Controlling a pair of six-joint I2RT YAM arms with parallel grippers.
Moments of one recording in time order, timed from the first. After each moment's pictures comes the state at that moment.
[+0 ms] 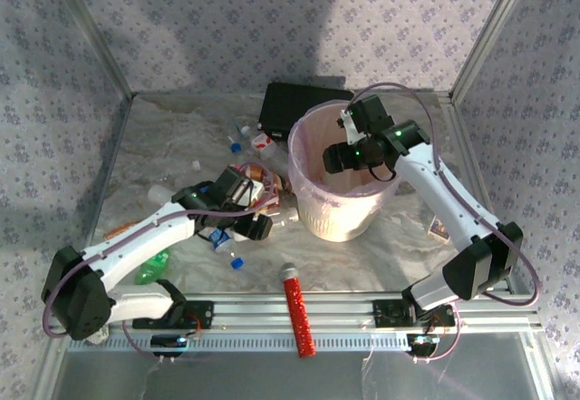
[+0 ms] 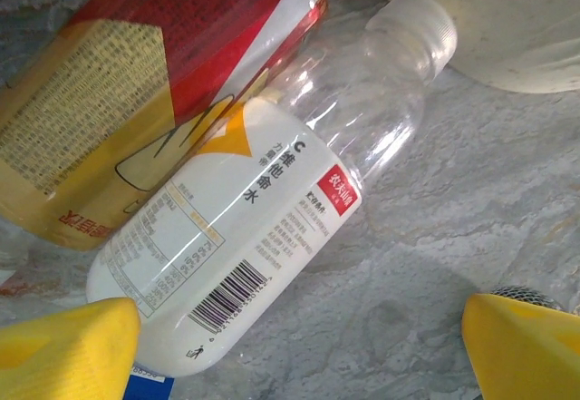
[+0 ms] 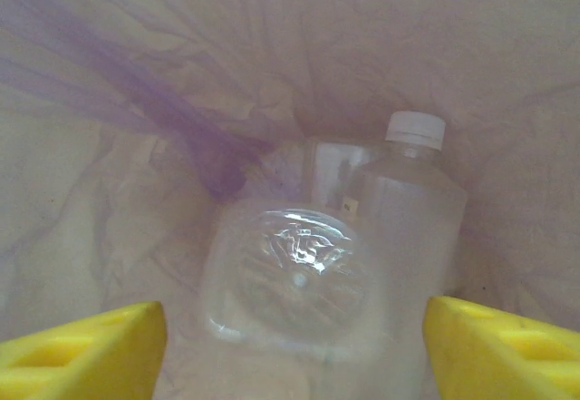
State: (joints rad) left arm -0.75 1.23 0.89 -0.76 0.05 -0.29; right arm 0.47 1.47 1.51 -1.04 -0.07 0.19
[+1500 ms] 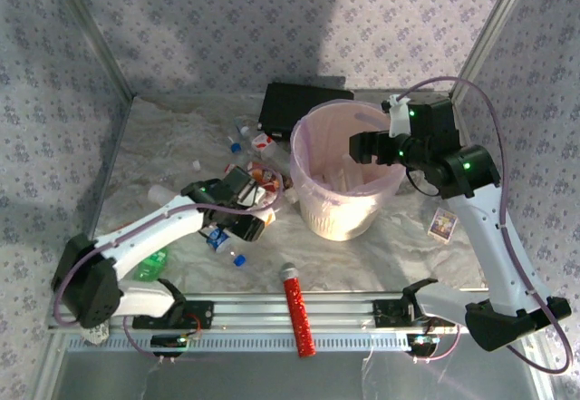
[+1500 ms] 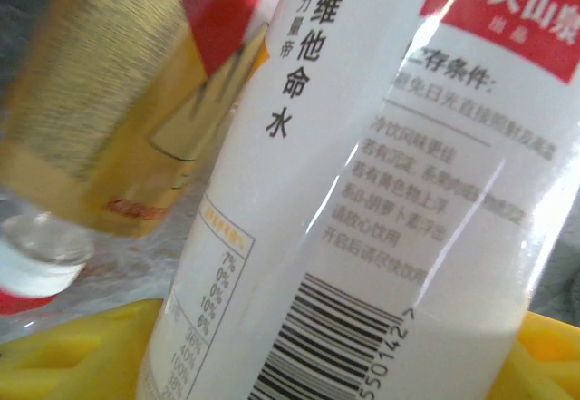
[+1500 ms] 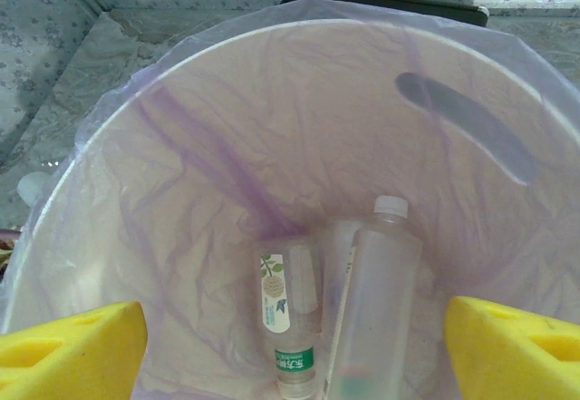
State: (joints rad) left arm -0.75 1.28 0.93 -0.86 -0.04 -0.16; right arm 0.36 1.16 1.54 -1.01 -0.15 0.21
